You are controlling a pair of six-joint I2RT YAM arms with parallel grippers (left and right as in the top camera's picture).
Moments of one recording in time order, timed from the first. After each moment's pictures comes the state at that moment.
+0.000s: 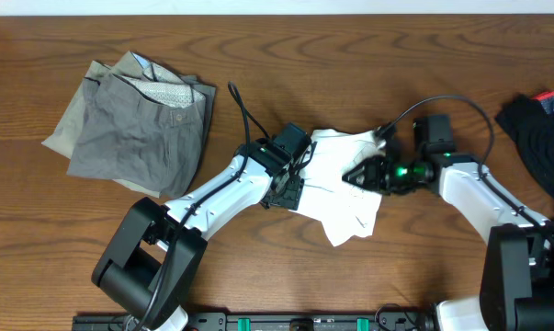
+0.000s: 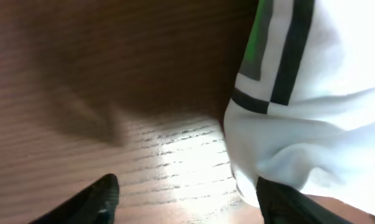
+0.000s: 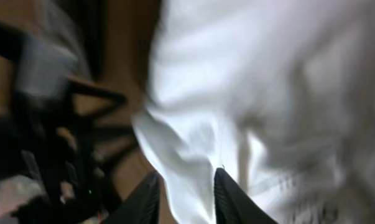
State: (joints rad) left arm -0.65 1.79 1.11 -0.74 0.02 -0.40; right arm 0.09 1.63 0.83 -0.49 -0.83 0.23
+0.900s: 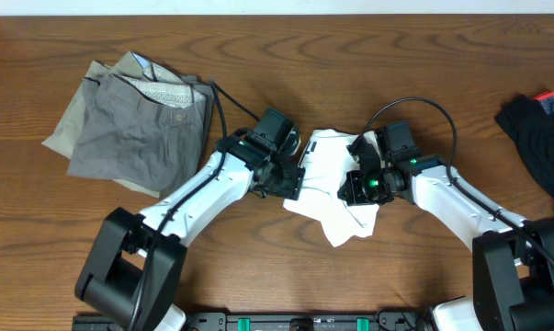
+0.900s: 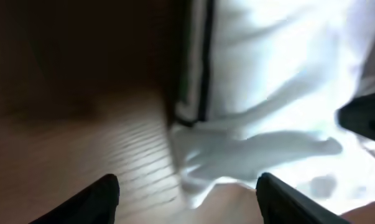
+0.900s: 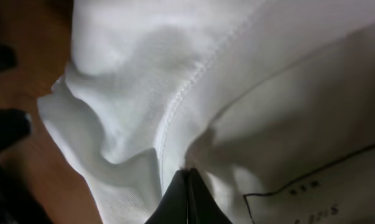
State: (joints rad) left arm -0.56 1.72 1.08 -0.64 0.26 -0.29; right arm 0.28 1.63 0.83 -0.50 -0.51 0.22
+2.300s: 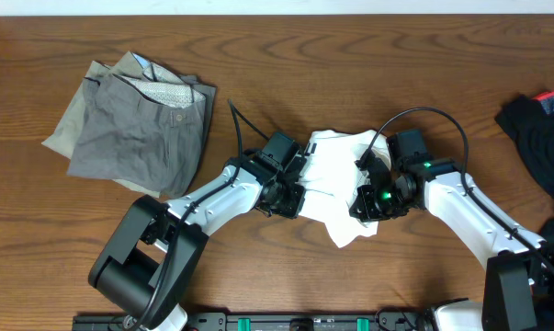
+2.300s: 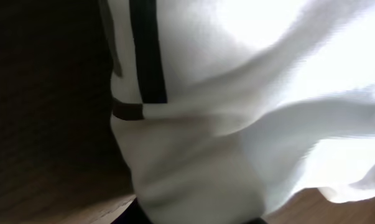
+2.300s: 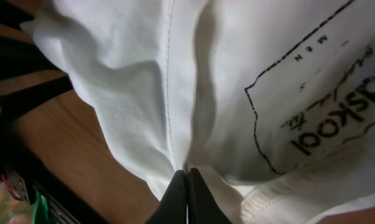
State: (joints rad) left arm -0.61 1.78 0.96 -0.50 0.36 -0.27; right arm 0.24 1.54 0.81 -0.73 -0.53 0.09
